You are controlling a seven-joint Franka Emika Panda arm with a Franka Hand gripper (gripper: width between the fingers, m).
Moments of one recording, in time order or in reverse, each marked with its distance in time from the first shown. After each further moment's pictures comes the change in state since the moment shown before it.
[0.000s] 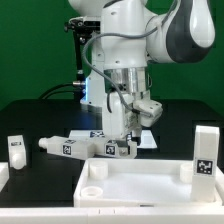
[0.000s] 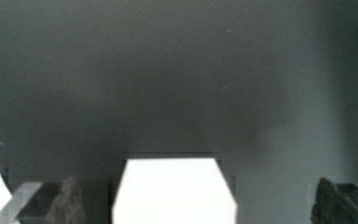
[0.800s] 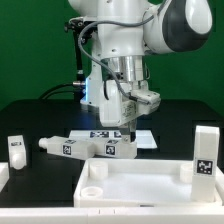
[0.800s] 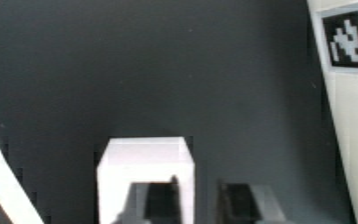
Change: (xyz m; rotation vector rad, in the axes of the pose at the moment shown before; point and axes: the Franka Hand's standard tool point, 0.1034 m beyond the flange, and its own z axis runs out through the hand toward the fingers) arm 0.000 -0.004 -0.013 0.017 -0.017 -0.003
